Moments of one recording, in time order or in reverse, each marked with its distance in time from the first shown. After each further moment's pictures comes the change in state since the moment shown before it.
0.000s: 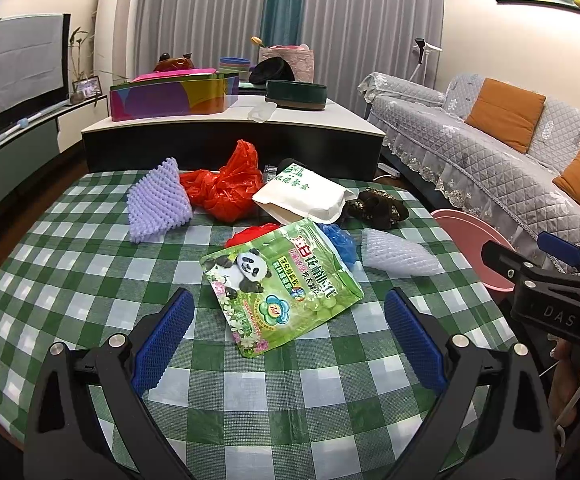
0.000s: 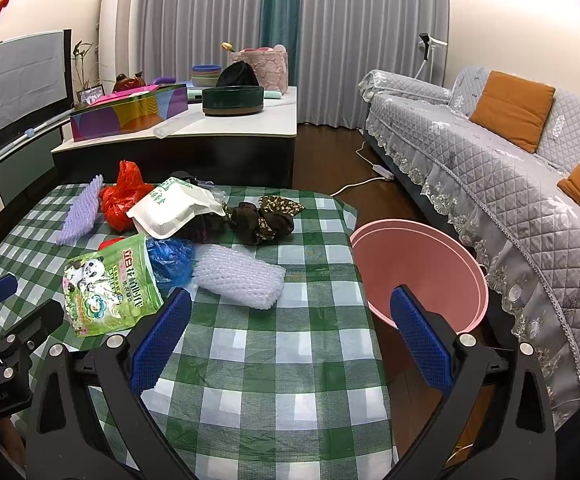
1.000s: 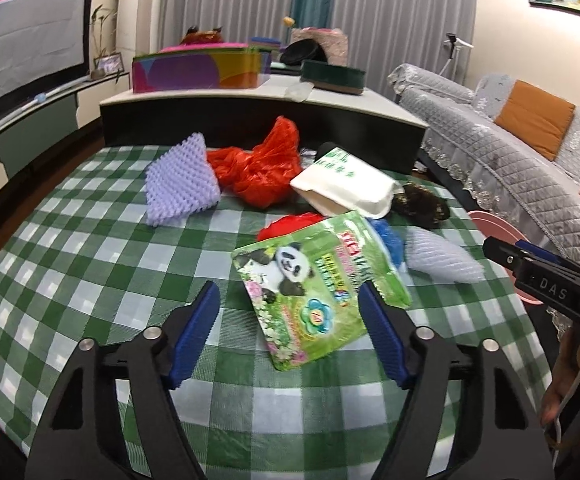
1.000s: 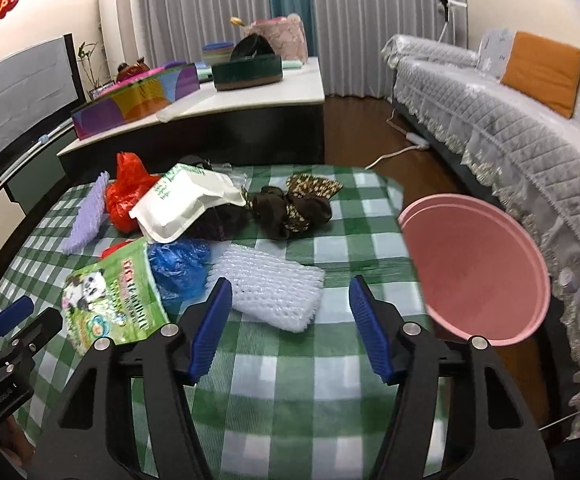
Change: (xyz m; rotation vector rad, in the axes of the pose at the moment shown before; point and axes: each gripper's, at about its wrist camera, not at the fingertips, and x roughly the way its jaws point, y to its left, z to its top) left arm 0.034 0.029 0.005 -0.077 0.068 0.067; right arm 0.070 0.005 0.009 0.063 0.106 0.141
